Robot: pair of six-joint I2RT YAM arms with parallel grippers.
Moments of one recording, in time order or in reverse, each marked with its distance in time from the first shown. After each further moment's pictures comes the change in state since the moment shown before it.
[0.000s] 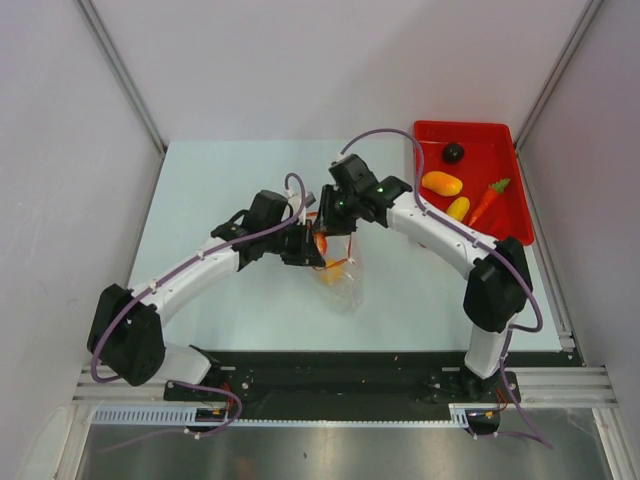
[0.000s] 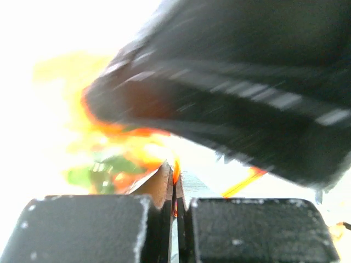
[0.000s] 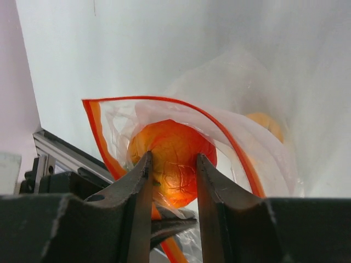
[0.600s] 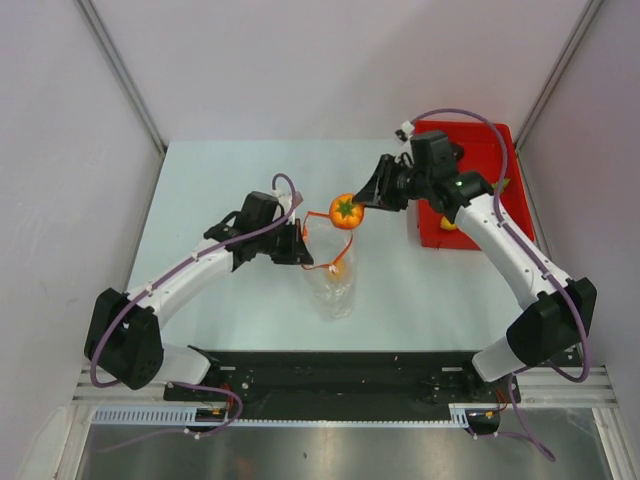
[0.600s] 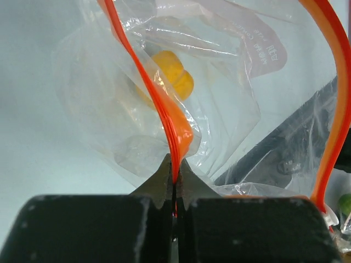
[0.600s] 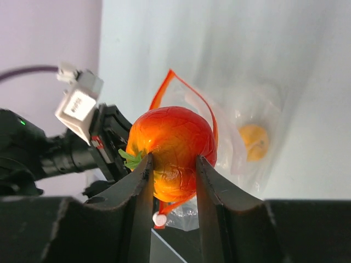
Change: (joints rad) left arm 0.056 -0.025 -0.037 -0.021 -0.086 0.019; right arm -0.265 -0.327 -0.163 0.057 -0.234 -0.097
